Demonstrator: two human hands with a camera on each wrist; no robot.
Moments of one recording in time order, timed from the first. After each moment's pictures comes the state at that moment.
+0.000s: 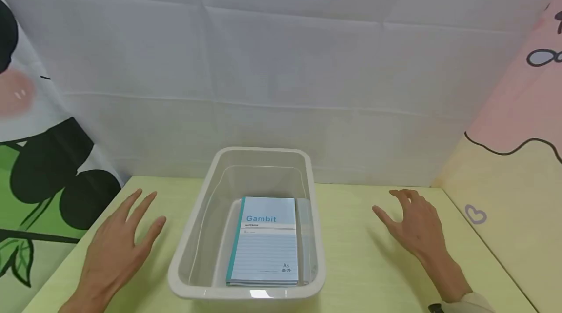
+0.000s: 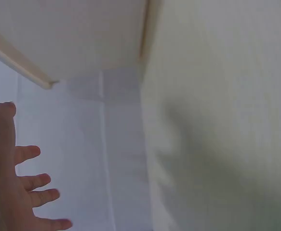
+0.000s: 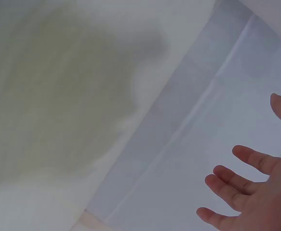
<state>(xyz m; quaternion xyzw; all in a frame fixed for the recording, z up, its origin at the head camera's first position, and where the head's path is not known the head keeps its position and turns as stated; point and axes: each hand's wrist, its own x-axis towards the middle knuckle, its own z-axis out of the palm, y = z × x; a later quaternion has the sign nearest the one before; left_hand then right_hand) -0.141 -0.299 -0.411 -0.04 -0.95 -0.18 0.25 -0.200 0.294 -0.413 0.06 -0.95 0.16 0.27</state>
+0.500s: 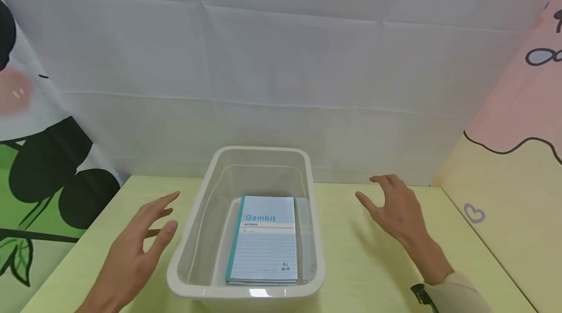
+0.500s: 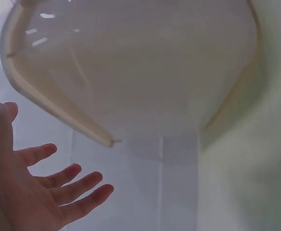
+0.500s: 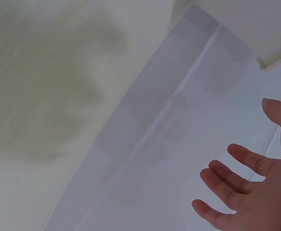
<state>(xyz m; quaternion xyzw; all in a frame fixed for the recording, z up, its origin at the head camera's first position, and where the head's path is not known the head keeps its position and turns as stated) -0.104 -0.241 -0.363 -0.09 -0.91 -0.34 0.20 -0.212 0.255 -0.383 0.10 -0.94 0.18 0.26</state>
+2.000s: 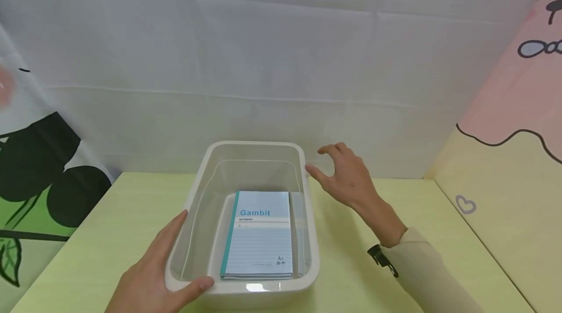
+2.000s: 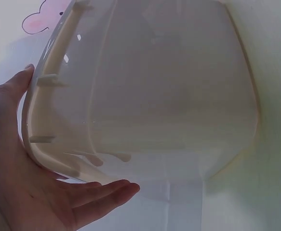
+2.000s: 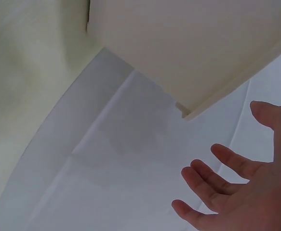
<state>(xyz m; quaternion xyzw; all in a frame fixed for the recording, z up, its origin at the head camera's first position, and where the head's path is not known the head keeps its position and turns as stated) -0.071 -0.196 -0.364 0.03 -0.95 -0.30 -0.04 -0.231 0.162 -0.320 0.14 -0.95 0.24 0.16</state>
